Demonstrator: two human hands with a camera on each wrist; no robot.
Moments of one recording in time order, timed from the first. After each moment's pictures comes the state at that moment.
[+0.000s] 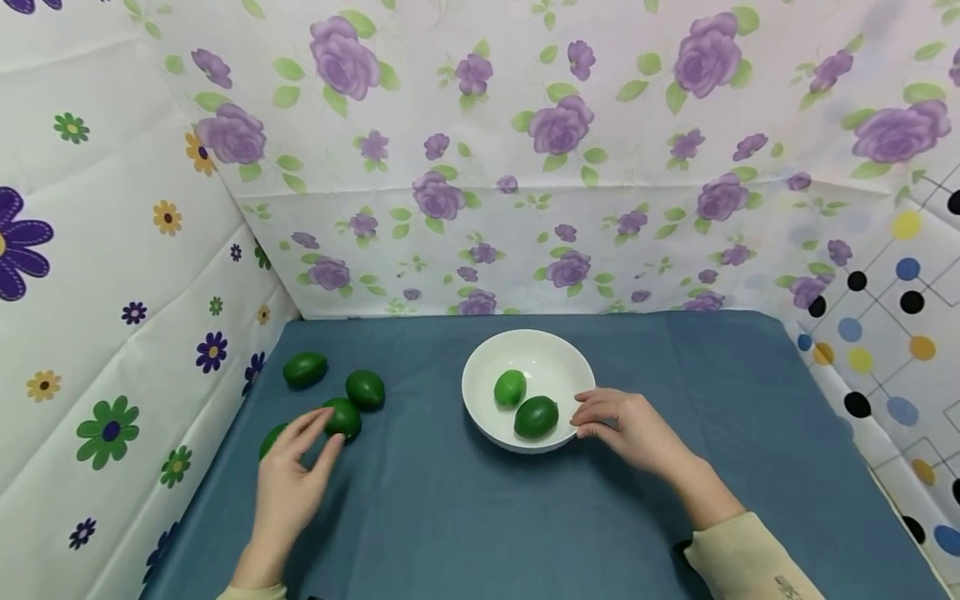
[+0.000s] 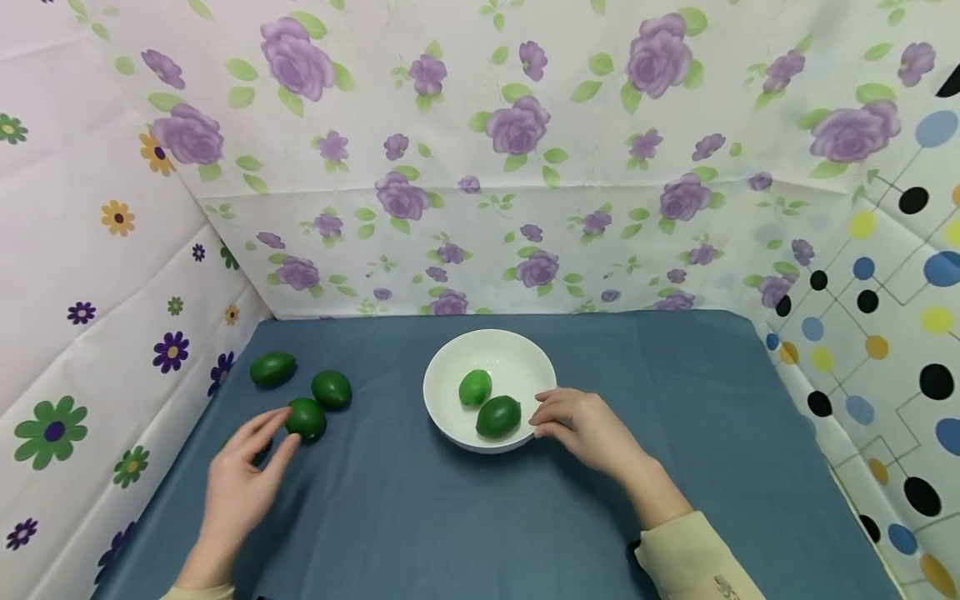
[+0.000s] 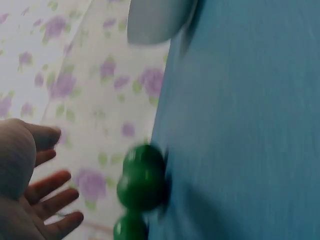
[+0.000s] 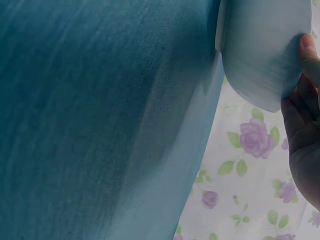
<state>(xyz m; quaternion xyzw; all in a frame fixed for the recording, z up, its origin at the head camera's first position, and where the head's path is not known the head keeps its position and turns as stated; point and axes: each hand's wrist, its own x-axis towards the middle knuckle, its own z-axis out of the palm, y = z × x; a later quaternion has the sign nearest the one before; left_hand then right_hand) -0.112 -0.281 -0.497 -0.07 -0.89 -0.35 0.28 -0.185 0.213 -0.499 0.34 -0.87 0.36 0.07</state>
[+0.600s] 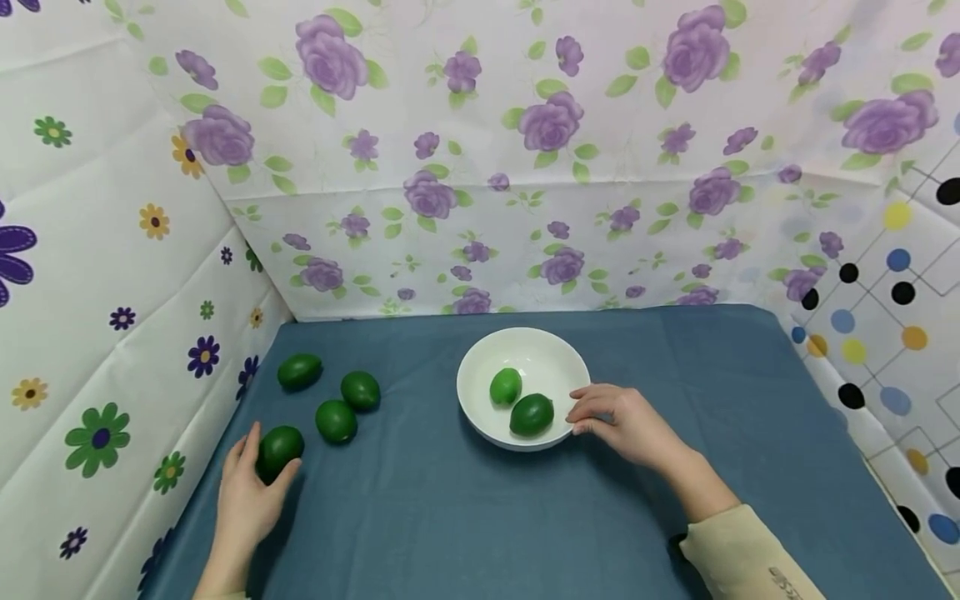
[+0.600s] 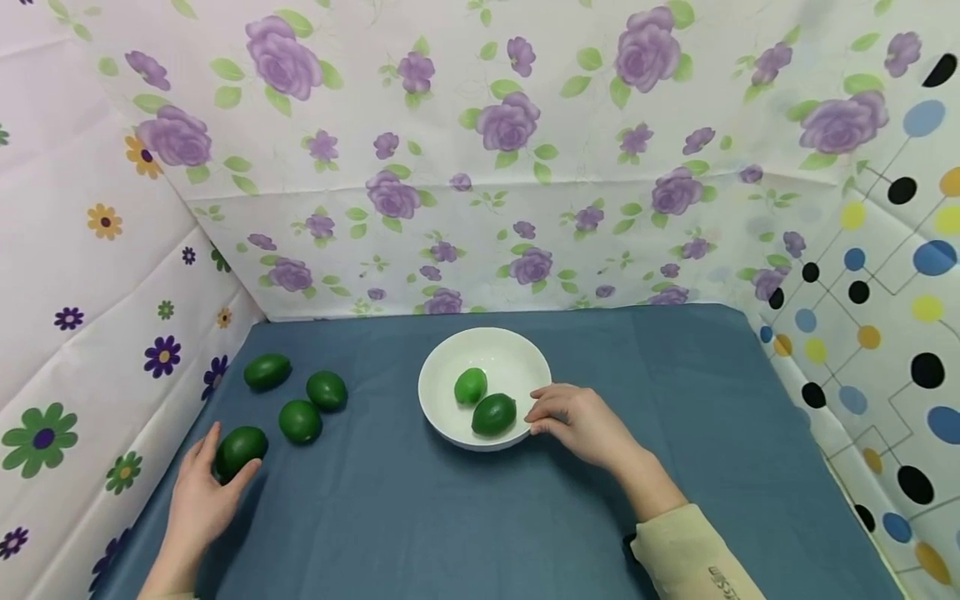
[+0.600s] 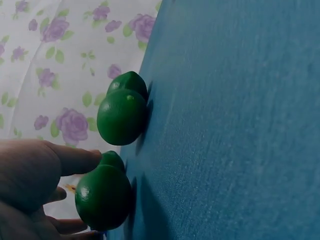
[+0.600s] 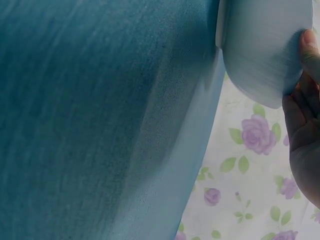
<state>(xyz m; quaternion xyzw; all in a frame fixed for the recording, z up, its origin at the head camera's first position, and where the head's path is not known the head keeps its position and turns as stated) -0.107 -0.343 -0.506 0.14 -0.93 -0.33 0.03 -0.188 0.215 -0.501 0.33 -0.87 0.37 0.06</state>
